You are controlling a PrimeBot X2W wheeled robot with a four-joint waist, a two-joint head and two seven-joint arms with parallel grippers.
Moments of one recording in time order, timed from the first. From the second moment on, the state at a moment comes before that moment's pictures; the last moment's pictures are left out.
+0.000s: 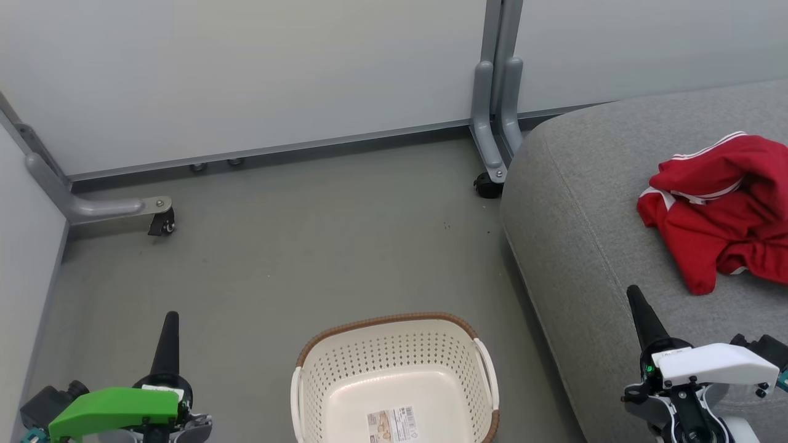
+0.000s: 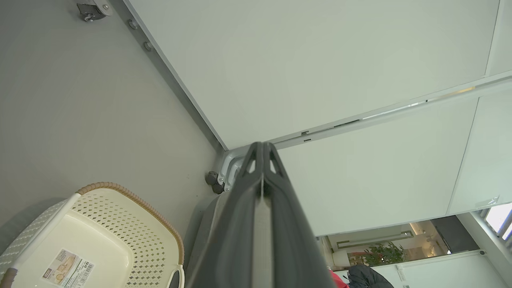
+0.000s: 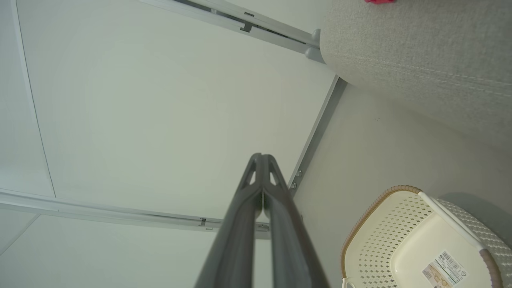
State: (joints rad) left arm -0.02 0.05 0.08 0.22 -1.30 -0.12 0.04; right arm -0.03 -0.08 -0.03 0.22 1.34 0.13 0.00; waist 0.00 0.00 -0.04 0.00
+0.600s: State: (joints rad) left arm -0.06 0.05 0.10 0.23 -1.44 -0.12 0.07; right arm -0.07 -0.08 -0.05 0.23 1.48 0.13 0.04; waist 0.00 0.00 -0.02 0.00
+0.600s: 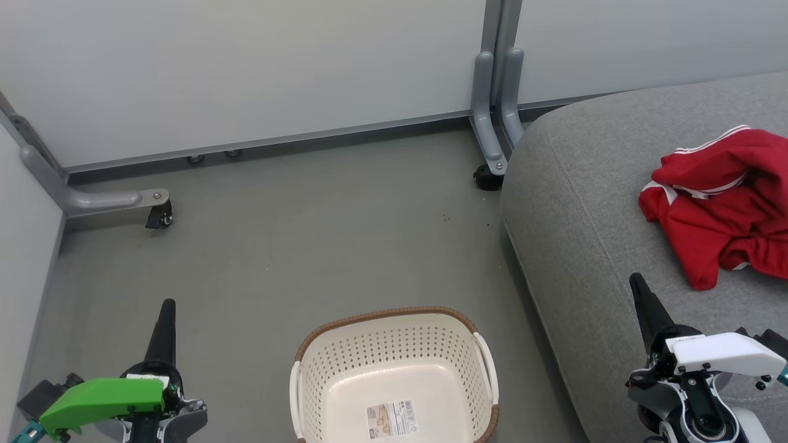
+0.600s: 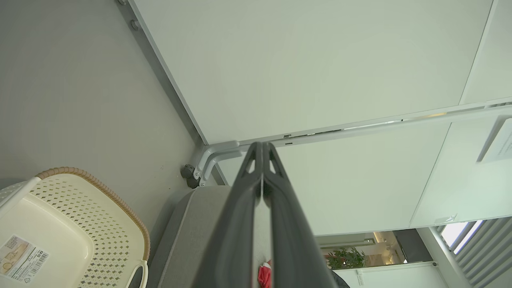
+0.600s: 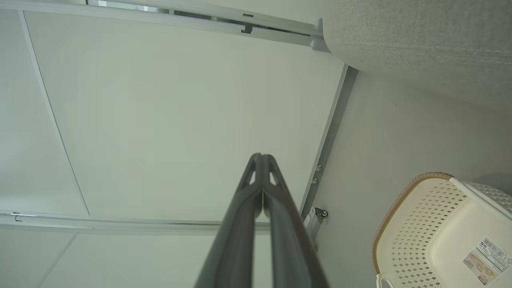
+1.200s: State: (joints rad) left arm -0.10 0.05 0.11 0.24 -1.58 -0.13 0.11; right arm -0.09 -0.08 -0.08 0.24 1.61 0.13 0.08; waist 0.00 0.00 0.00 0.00
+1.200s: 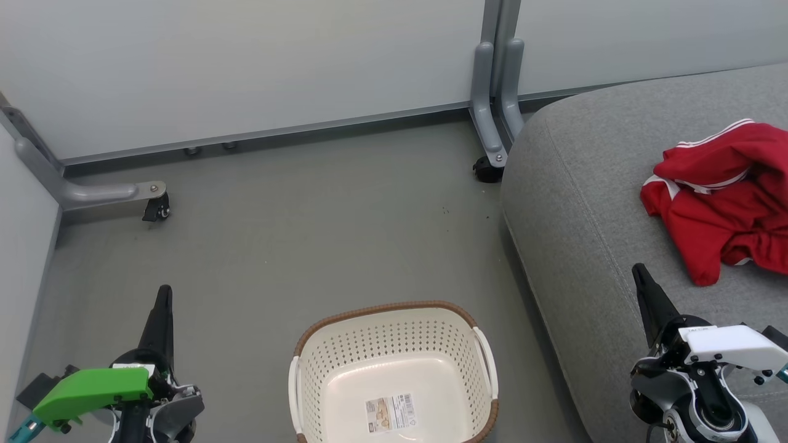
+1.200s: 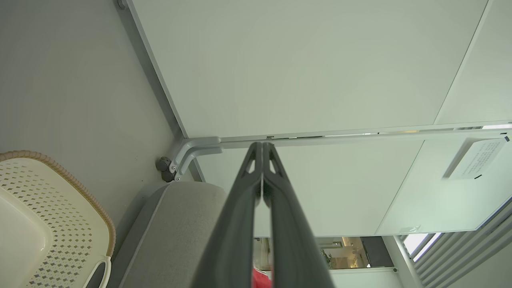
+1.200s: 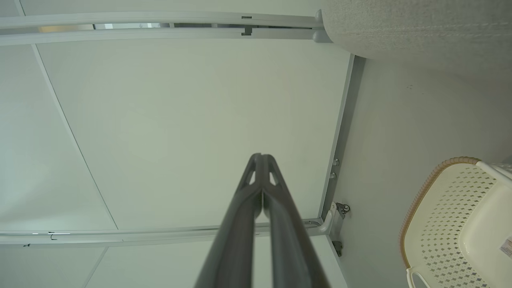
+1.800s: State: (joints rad) left arm -0.10 0.05 0.11 0.25 -1.61 -0.13 0.11; right arm -0.10 -0.07 -0.09 0.24 1.64 0.13 0.09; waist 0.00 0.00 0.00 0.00
